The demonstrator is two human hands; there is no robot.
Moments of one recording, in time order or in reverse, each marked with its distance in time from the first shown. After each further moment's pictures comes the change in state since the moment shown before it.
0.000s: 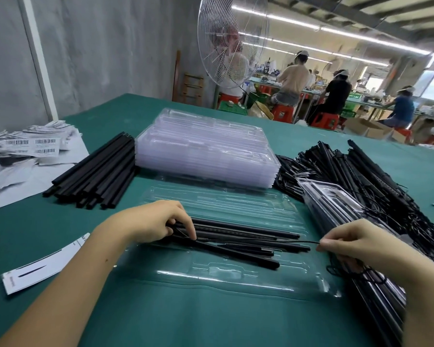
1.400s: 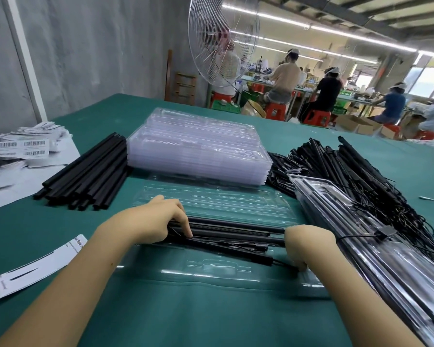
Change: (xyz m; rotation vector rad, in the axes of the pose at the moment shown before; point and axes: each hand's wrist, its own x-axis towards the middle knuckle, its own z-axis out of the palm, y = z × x) left_hand 0.002 0.016 0.004 0.138 0.032 -0.066; right_hand 0.039 -0.045 0.058 -0.970 -0.187 0.424
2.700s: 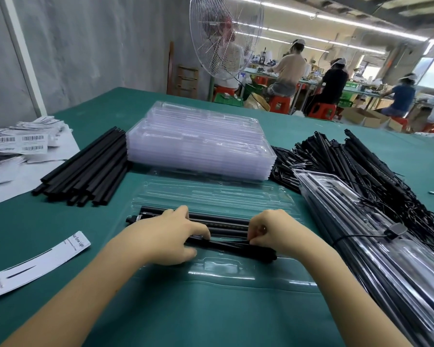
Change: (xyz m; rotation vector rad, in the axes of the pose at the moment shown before) left_hand -0.016 0.040 0.011 0.164 -0.089 -0.032; right_hand 0.032 -0.018 0.014 0.377 0.375 -0.666
